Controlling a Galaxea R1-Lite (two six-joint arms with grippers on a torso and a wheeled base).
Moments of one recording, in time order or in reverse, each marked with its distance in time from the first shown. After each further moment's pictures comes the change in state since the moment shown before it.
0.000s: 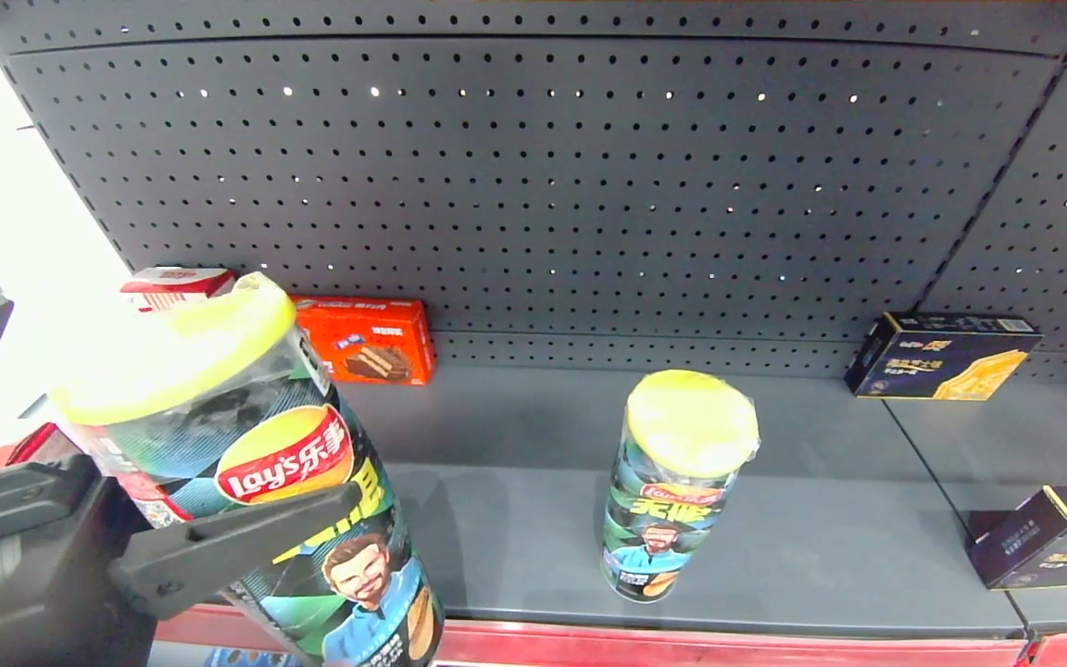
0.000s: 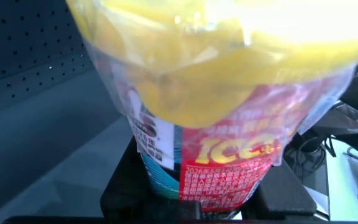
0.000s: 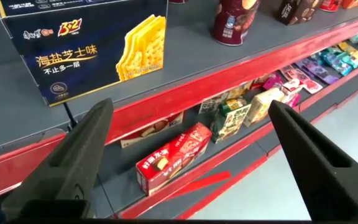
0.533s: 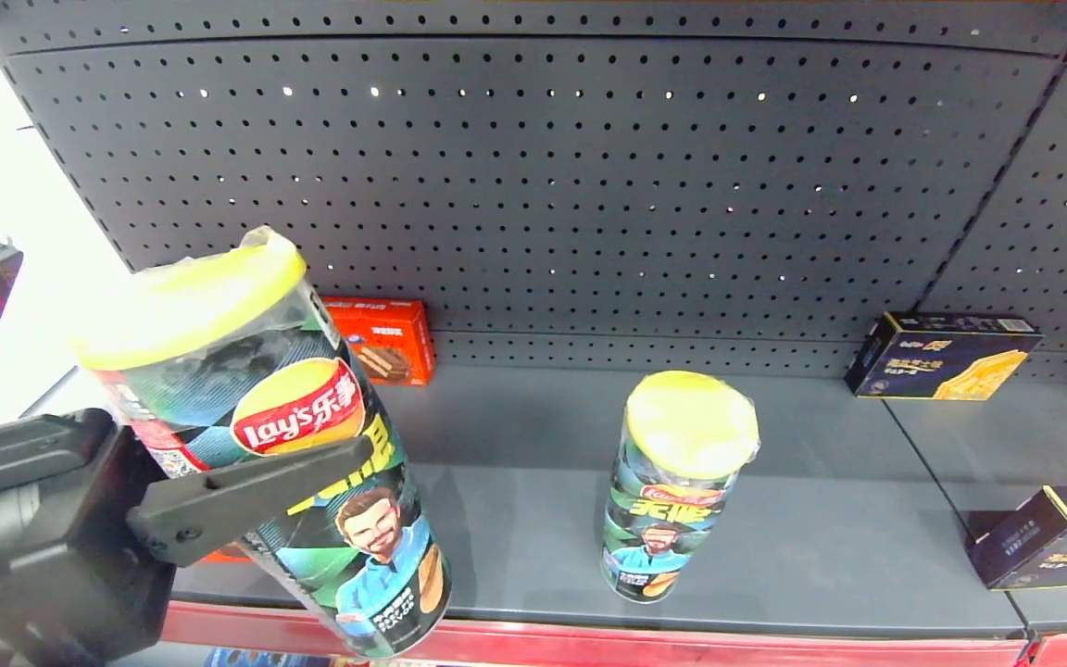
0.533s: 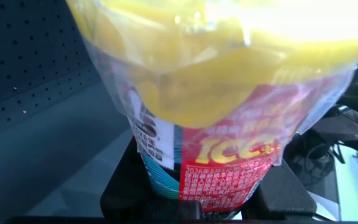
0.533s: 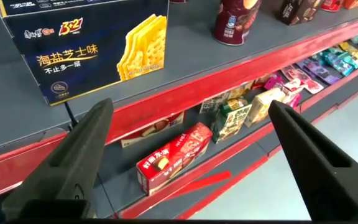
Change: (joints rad) left arm 0.010 0.049 -0.067 -0.007 -0.002 0.017; right arm 0.000 0.000 0.001 0.001 0.003 -0.002
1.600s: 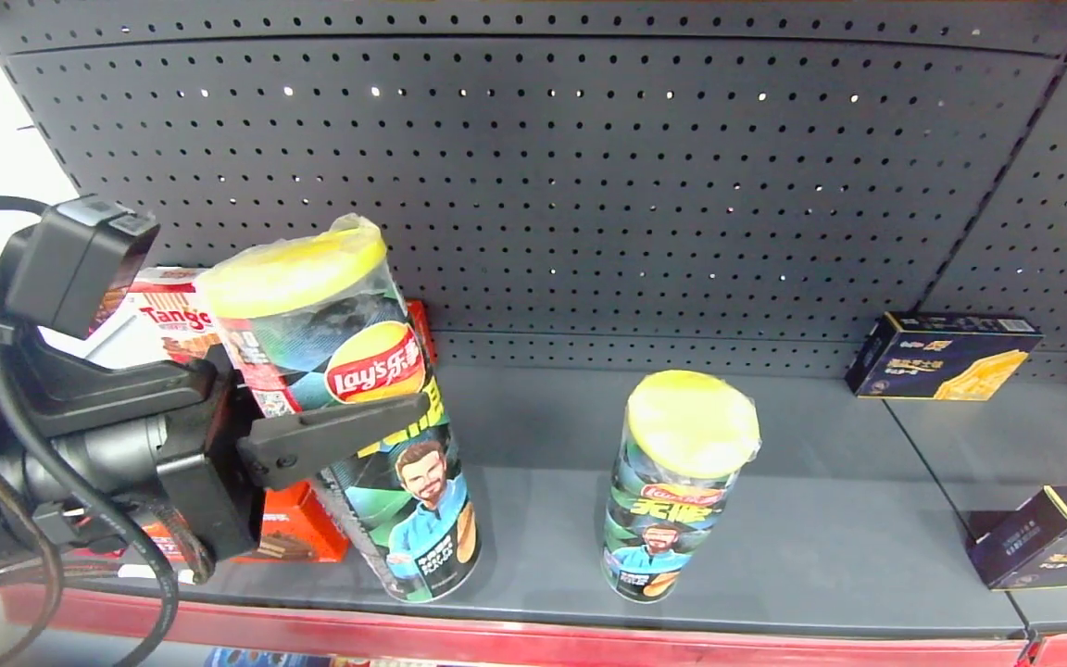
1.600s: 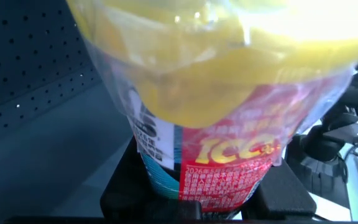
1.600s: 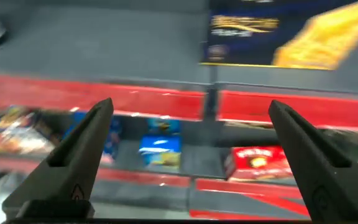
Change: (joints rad) left arm 0.012 0.156 -0.090 -0.043 -0.034 0.002; right arm 0.634 0.133 0.000 0.001 0.072 -0.013
